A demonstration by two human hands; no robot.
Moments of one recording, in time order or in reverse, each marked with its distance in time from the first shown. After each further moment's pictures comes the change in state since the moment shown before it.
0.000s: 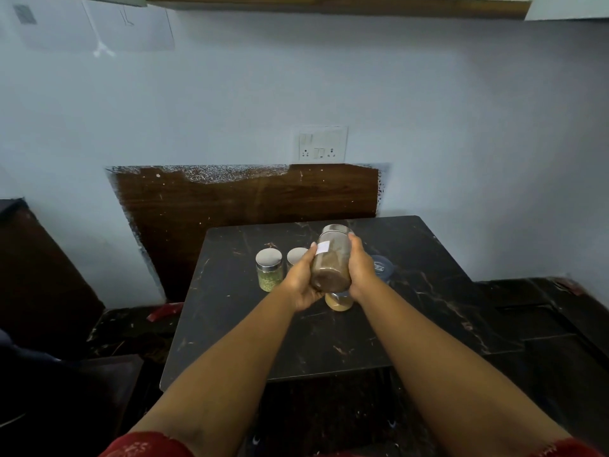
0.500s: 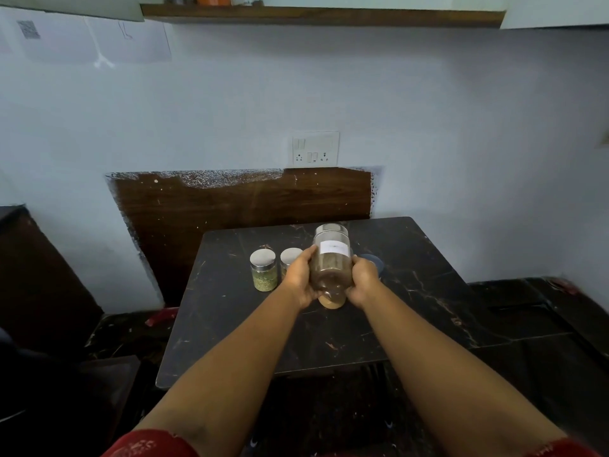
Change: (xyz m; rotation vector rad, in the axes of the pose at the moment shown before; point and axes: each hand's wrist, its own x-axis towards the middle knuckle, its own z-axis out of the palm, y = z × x) left_hand -0.005 -0.016 0.022 -0.040 0.062 0.038; right_hand -0.023 0.006 -0.035 0.252 -0.043 0.079
